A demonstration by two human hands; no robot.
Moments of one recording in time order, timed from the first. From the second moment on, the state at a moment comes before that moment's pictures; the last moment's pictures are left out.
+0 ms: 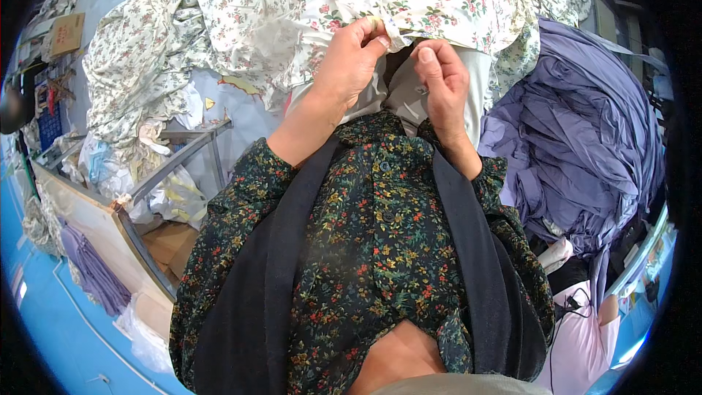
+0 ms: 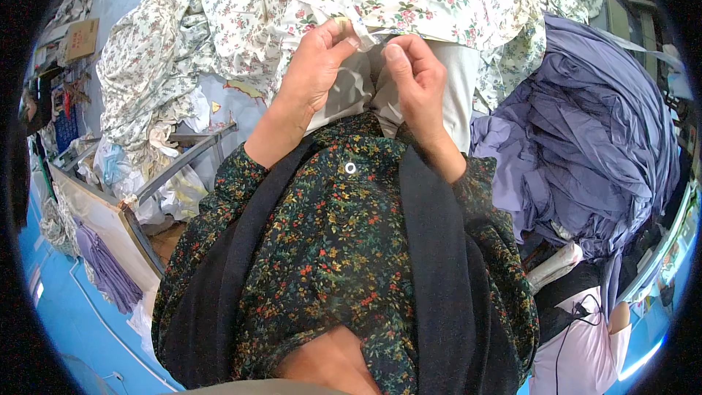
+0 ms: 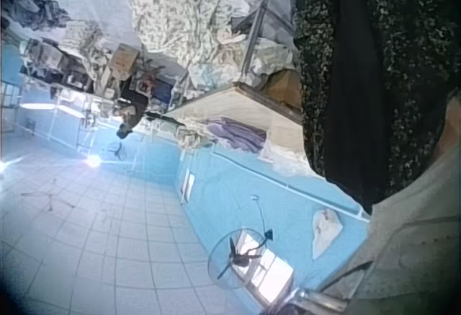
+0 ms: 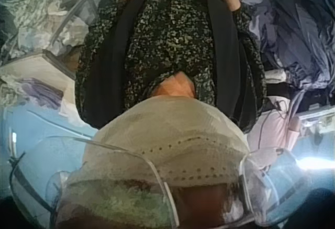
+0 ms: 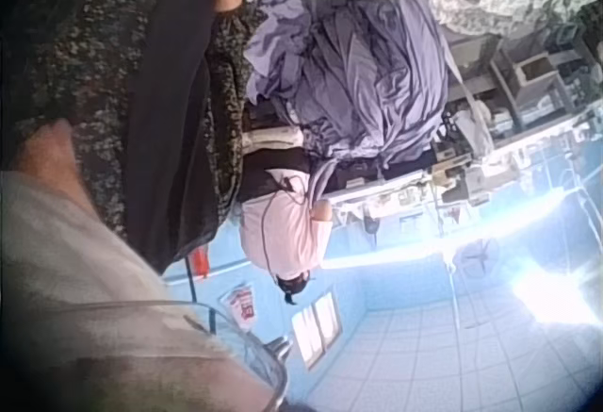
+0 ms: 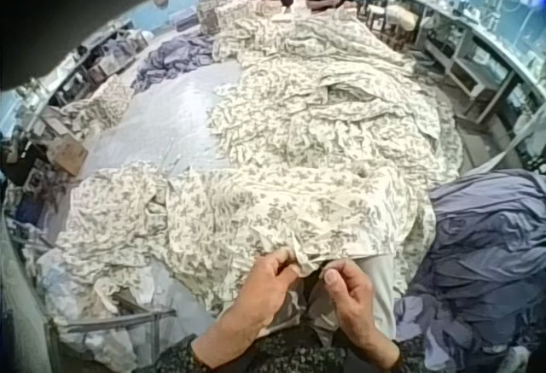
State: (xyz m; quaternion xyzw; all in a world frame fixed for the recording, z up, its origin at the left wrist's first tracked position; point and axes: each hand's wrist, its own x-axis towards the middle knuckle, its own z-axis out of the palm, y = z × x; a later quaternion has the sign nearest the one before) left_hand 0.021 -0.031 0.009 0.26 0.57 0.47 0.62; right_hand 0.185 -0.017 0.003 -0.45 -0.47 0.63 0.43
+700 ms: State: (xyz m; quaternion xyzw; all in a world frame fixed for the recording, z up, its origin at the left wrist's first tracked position) left_hand 0.027 -0.038 0.010 0.32 0.58 0.45 0.60; right_hand 0.230 -0.009 0.023 -0.37 -0.29 0.83 0.30
